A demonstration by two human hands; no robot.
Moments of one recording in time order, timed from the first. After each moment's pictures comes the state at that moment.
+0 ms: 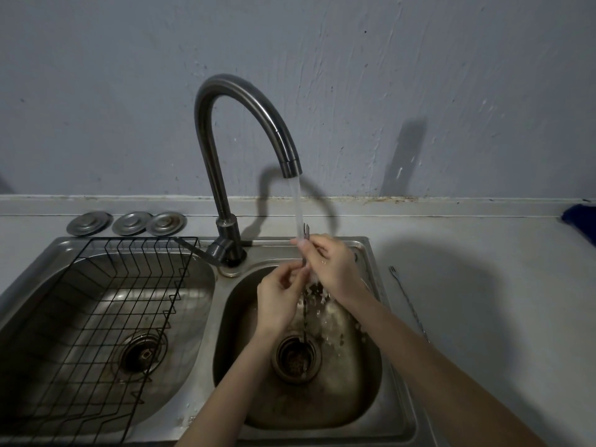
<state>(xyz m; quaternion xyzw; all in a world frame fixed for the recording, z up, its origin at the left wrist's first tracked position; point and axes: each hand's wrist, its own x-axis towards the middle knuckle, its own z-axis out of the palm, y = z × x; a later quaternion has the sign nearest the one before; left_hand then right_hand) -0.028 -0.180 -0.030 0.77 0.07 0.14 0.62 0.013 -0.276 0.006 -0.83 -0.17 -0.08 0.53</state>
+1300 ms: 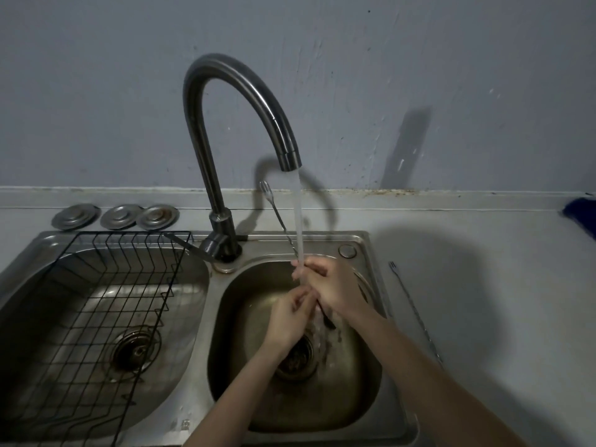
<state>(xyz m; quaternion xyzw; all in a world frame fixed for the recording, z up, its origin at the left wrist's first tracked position) -0.030 -0.192 -0.063 0.78 0.07 -0.02 0.62 0.014 -0.285 -0.027 -0.83 -0.14 0.06 0.54</state>
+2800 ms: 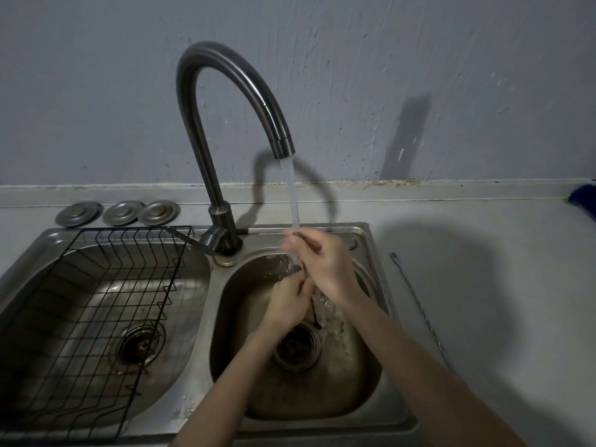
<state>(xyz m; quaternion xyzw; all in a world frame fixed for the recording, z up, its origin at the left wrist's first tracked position) -0.021 -0.189 -0.054 0.88 0.02 0.01 0.48 0.006 -0.272 -0.009 -0.79 -0.19 -0.06 0.59</state>
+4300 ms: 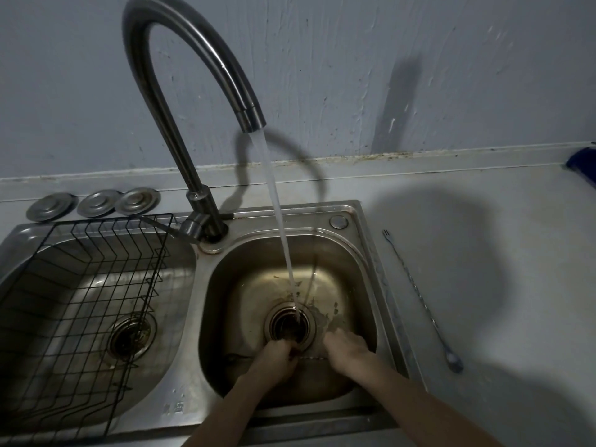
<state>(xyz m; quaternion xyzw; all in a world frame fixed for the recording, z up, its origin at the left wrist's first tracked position) -0.064 -0.179 -0.183 0.93 -0.01 -0.28 0.24 -0.043 -0.320 -0.138 -0.93 -0.14 0.34 0.03</state>
